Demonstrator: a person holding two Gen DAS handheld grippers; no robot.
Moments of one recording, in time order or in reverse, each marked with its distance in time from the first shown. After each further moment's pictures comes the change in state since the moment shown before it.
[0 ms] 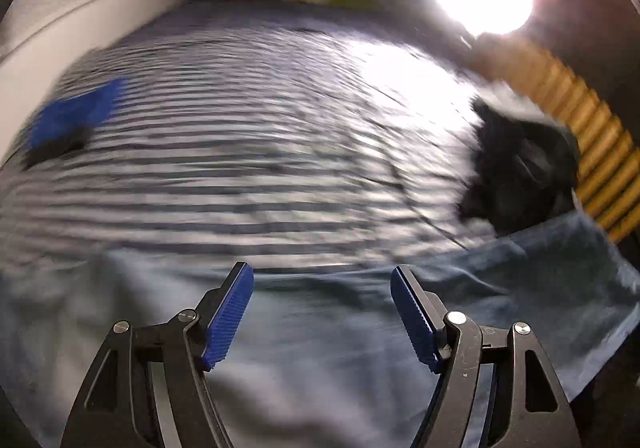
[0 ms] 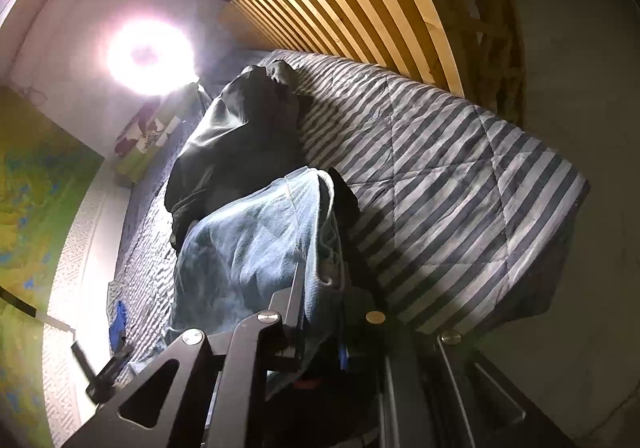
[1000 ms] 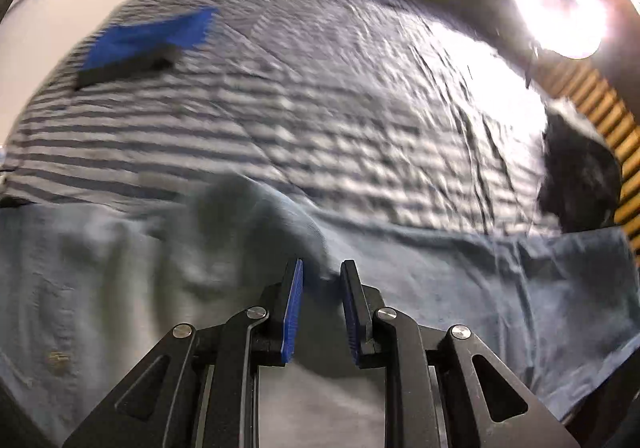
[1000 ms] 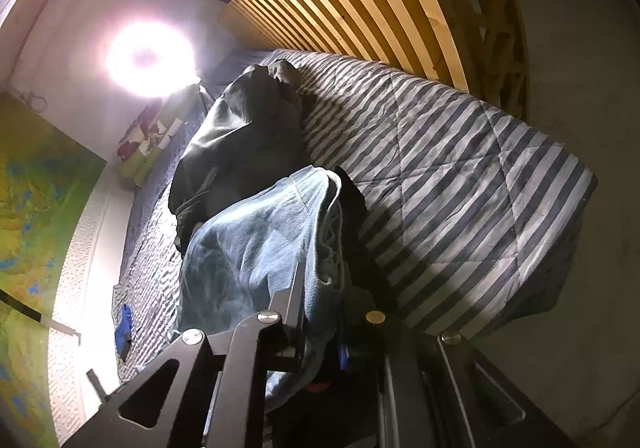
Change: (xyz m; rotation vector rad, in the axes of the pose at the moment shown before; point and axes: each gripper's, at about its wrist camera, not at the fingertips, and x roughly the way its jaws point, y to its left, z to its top) left arm 0.020 0.098 -0.020 -0.098 0.136 0.073; right arm 0.003 0.004 0.000 0.015 0.006 0.021
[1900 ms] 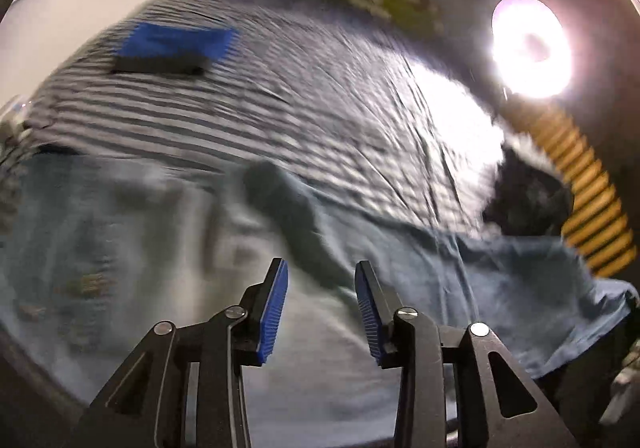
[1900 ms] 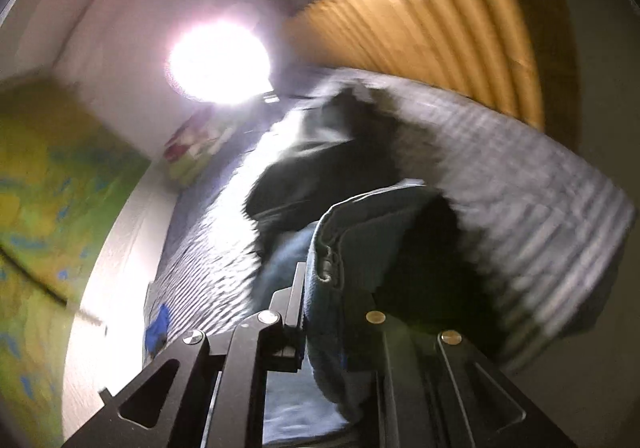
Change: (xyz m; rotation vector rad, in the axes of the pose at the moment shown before) left arm -0.113 0.043 -0.048 -0.144 -0.140 -0.130; right arm -0.021 0.113 -0.016 -0.145 -0.076 0.153
